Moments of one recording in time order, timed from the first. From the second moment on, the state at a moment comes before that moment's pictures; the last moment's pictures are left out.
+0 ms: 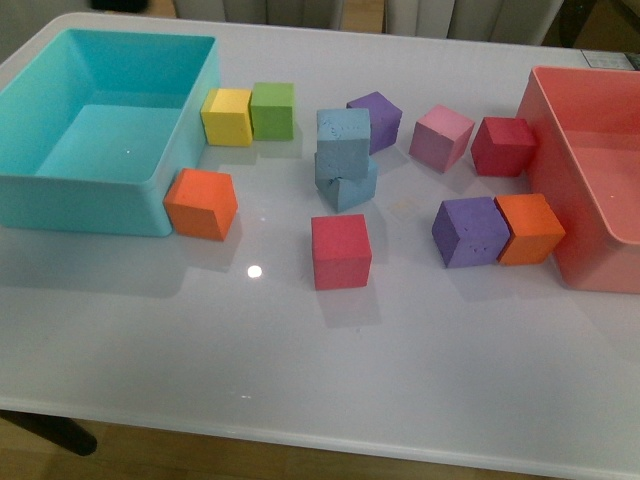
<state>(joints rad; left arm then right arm) -0.32 1.52 0.66 0.62 -0.26 -0.06 0.00 0.00 0.02 0.00 0.00 -0.01</state>
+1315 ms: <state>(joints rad) 0.00 0.48 0.02 0.48 0.00 -0.01 0.00 0.00 0.02 0.00 0.00 -0.01</state>
